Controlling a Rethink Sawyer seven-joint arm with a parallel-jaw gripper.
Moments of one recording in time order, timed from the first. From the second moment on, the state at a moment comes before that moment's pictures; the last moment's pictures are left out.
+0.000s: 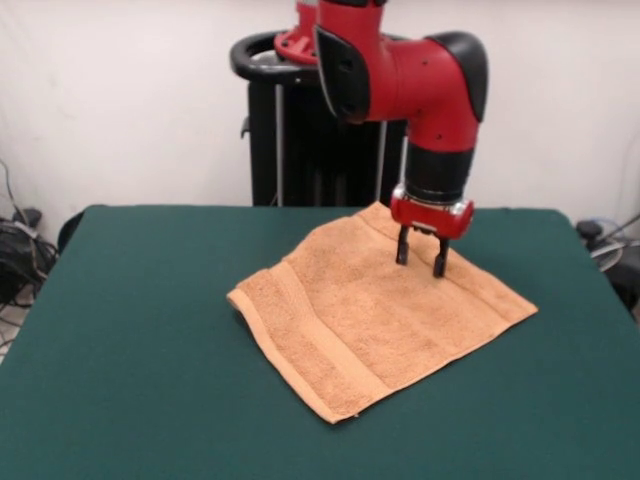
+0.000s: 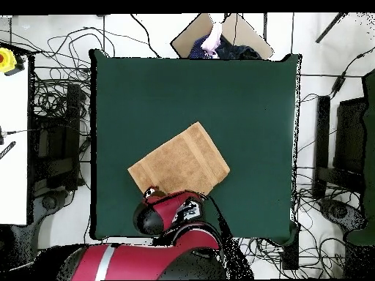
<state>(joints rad) -0.03 -0.43 -0.04 1.96 -0.43 -0.05 2.66</state>
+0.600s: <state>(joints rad) 0.06 -0.42 -0.09 1.97 -0.30 -0.05 2.66</state>
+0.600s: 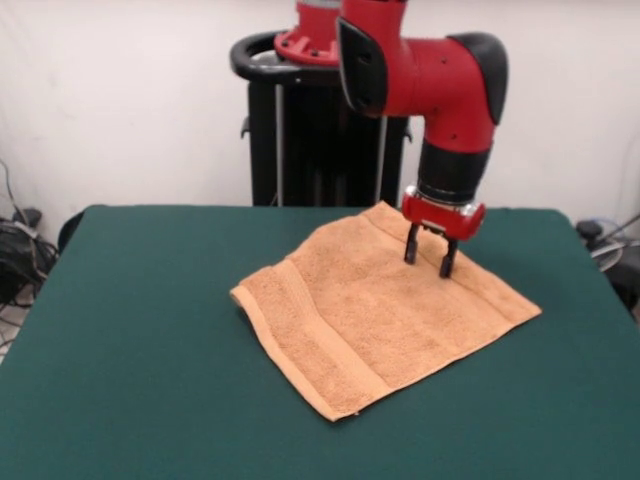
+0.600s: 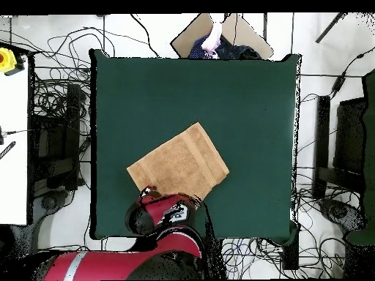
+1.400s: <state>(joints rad) 0.05 -0.42 -0.07 2.02 -0.20 -0.07 2.66</state>
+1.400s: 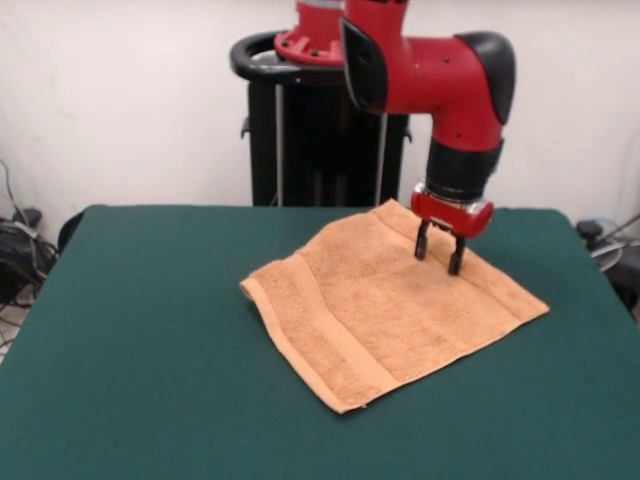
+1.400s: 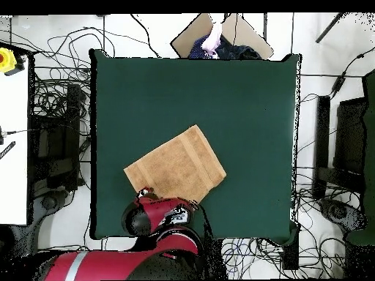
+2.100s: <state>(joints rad) 0.05 -0.43 -0.02 2.06 -0.12 -0.10 2.66</state>
